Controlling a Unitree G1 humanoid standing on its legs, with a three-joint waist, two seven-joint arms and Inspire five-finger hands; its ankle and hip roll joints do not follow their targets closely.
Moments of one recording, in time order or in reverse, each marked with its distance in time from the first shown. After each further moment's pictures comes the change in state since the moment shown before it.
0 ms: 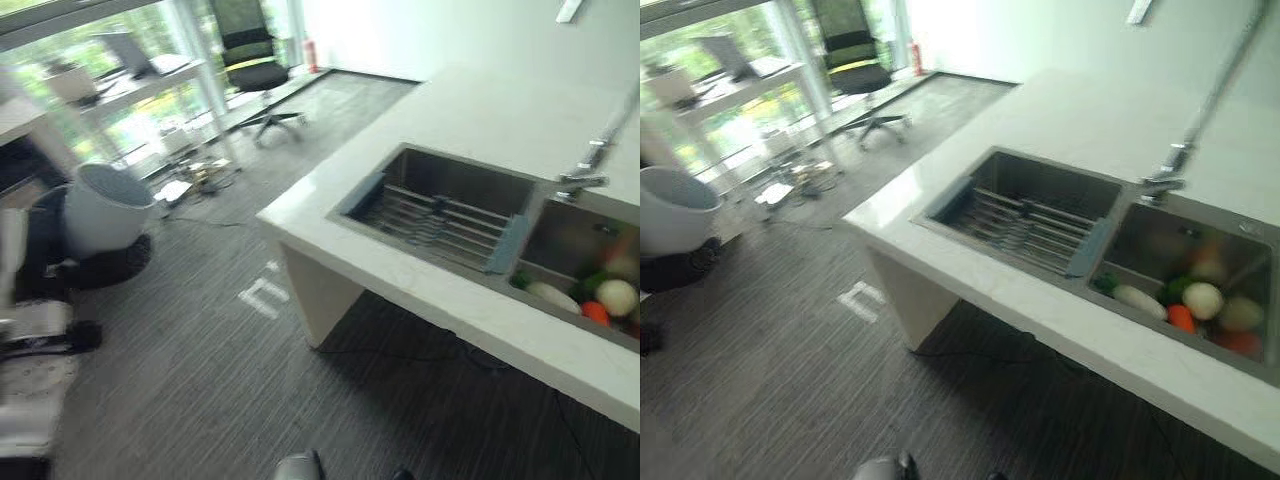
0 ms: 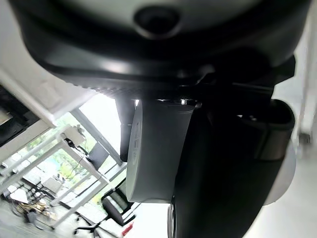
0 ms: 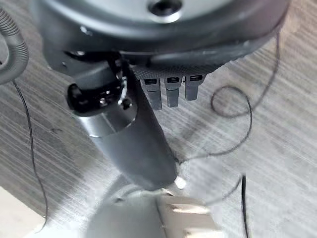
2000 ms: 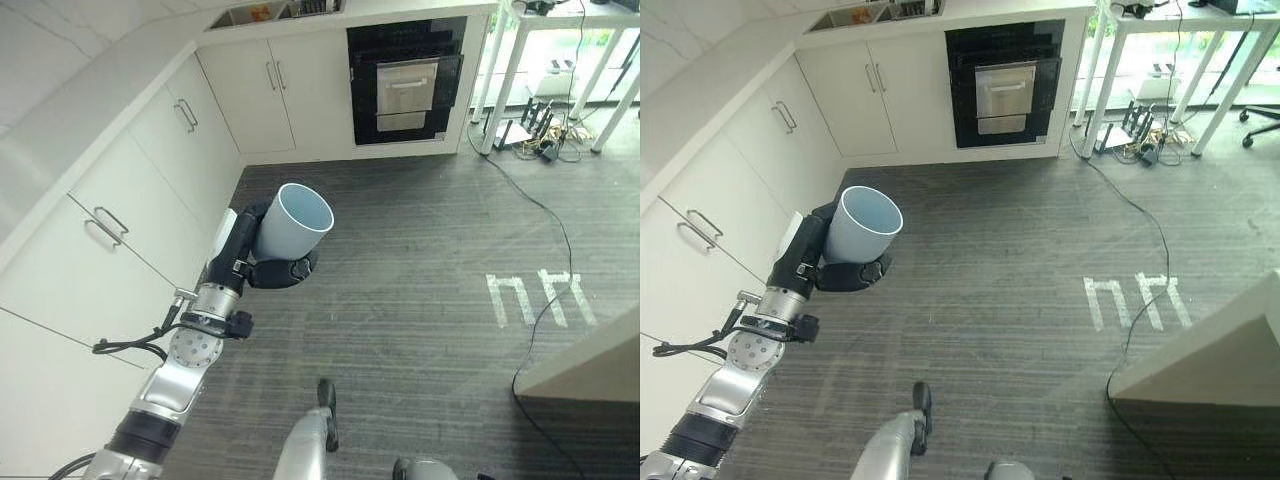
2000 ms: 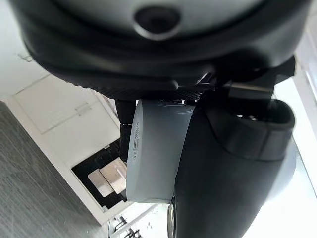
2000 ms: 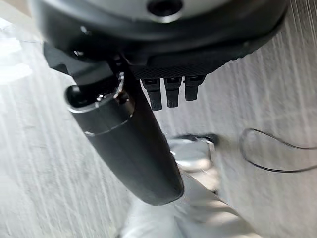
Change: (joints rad) left arm -0.195 -0.155 -0.350 -0.035 0.049 0.082 -0.147; right arm -0.082 0.011 -0.068 0.080 0.109 -0.057 -0.028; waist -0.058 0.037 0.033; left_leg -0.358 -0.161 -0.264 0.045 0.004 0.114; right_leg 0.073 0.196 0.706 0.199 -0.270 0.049
